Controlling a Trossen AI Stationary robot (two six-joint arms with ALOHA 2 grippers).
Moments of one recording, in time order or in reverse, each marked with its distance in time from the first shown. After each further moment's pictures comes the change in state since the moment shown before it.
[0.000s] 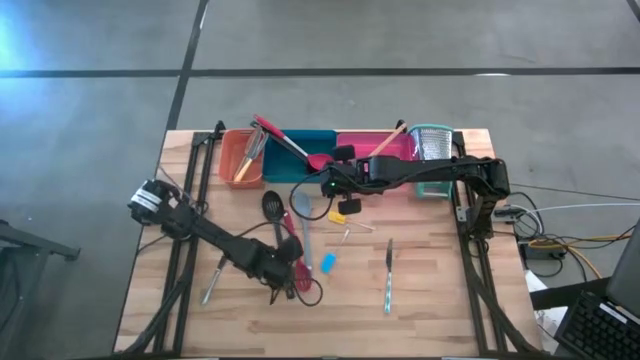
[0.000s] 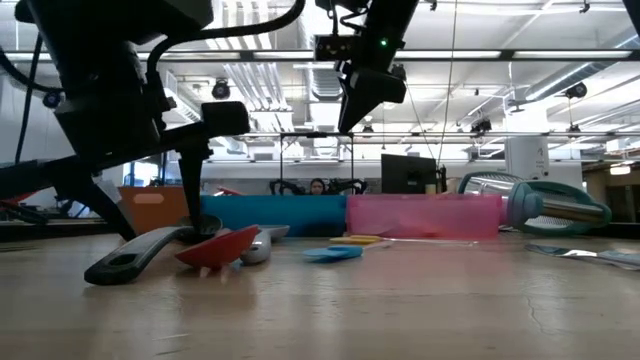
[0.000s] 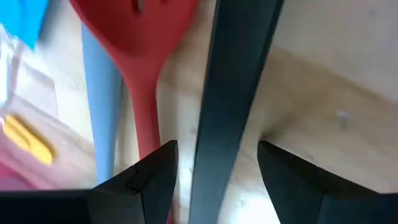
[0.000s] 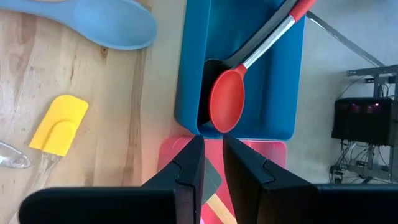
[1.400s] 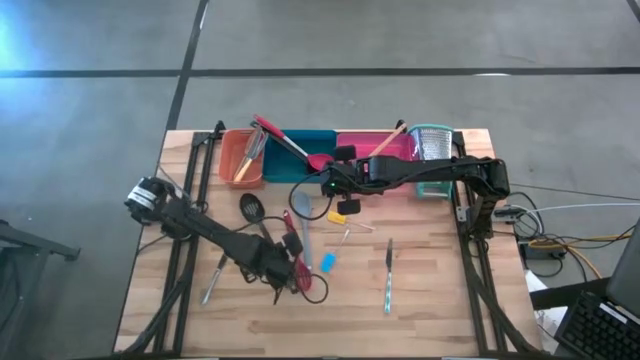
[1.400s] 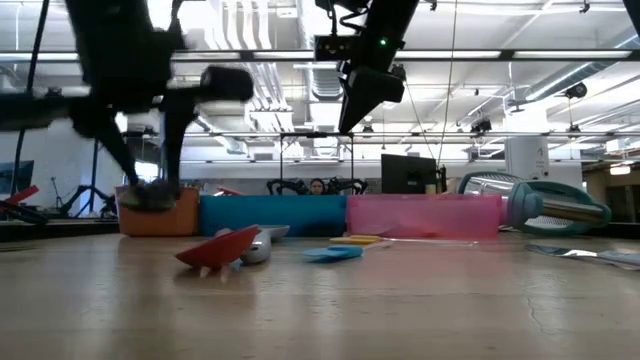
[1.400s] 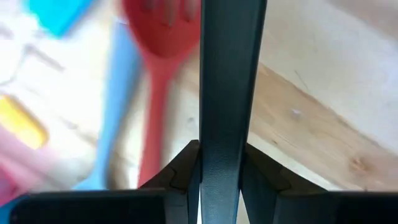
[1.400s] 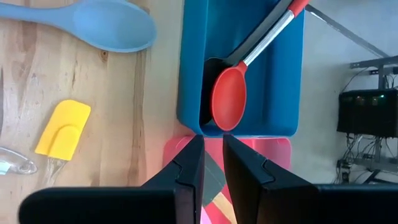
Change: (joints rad) left arm 0.014 -0.042 0.157 -0.235 0.096 -0.145; right arm 0.001 -0.001 0.000 -0.003 0.001 0.046
